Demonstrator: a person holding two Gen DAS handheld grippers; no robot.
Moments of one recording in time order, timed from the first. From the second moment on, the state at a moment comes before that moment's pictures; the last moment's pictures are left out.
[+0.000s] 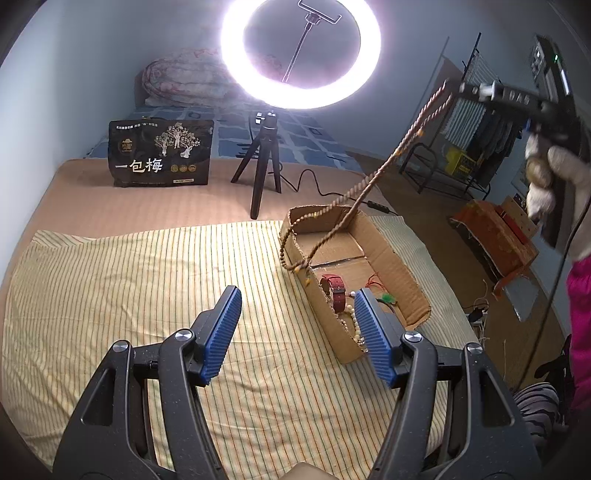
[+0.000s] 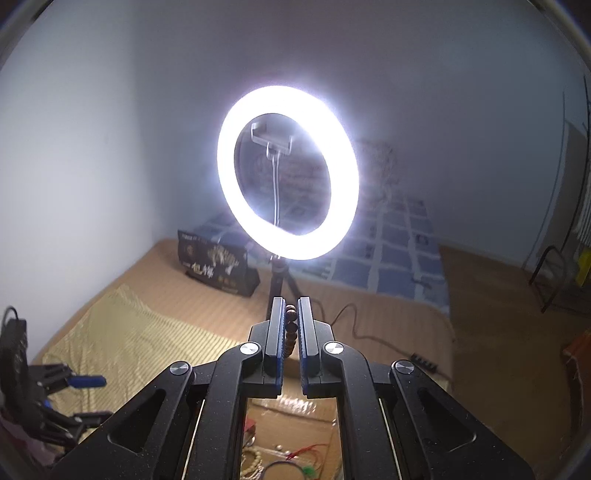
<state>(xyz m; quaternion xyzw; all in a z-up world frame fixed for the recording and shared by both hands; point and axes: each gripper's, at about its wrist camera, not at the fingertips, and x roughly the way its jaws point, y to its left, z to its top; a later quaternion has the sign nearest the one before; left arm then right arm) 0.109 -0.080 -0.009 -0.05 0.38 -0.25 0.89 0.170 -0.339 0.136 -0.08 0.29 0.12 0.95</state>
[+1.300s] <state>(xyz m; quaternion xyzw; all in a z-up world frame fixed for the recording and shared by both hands) 0.100 -0.091 -0.007 -0.04 0.38 -0.26 0.89 0.166 -0.376 -0.014 -0.03 0.44 0.06 0.90</state>
